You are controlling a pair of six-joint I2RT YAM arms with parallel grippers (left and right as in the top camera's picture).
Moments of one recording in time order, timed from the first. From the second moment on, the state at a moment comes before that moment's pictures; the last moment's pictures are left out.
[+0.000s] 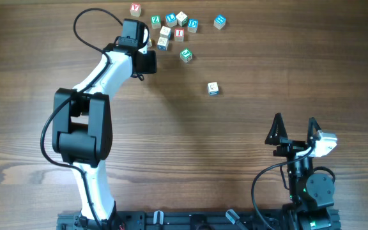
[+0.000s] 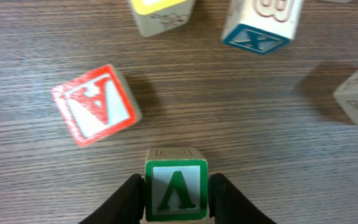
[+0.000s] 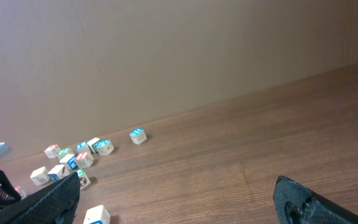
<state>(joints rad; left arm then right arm) -0.19 2.13 1.53 -0.51 0.02 -0.18 0.18 0.02 0.01 0.02 0.21 0.28</state>
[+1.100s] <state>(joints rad) -0.23 2.08 1.53 -0.70 -0.09 -0.42 0.18 0.02 0.01 0.02 0.21 0.28</state>
